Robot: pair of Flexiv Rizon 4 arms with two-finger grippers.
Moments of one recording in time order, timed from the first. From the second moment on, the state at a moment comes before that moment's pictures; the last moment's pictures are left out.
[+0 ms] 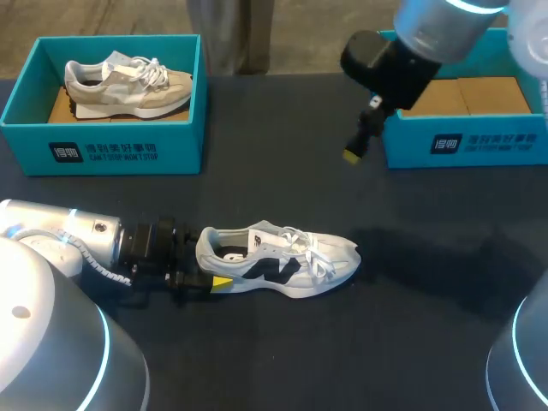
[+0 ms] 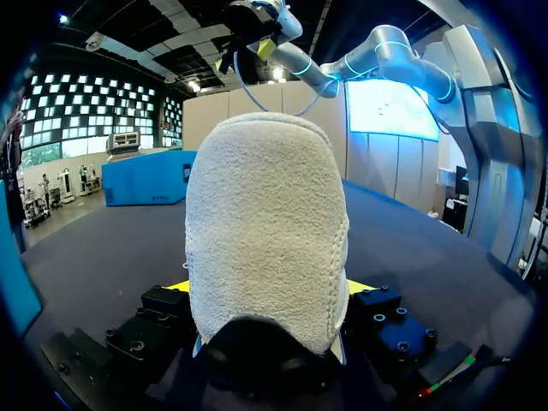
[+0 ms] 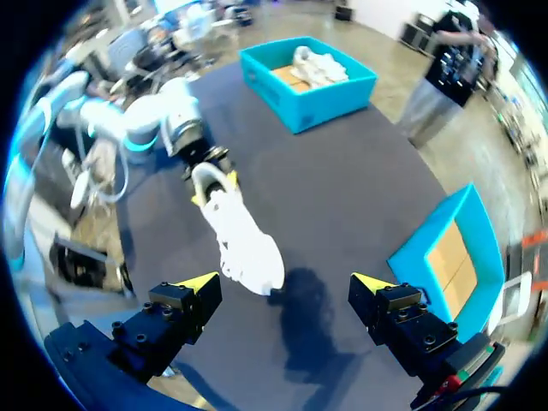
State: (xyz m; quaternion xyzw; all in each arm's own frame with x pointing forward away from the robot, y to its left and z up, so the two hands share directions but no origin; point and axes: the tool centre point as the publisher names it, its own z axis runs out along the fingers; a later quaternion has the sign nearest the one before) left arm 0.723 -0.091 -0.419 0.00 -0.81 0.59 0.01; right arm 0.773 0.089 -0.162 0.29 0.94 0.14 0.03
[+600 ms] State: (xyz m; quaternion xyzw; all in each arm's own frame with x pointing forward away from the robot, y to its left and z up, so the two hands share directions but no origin) left arm 0.723 -0.091 -0.419 0.00 -0.81 0.59 0.01; right arm 0.743 0.160 -0.186 0.51 0.85 0.09 0.04
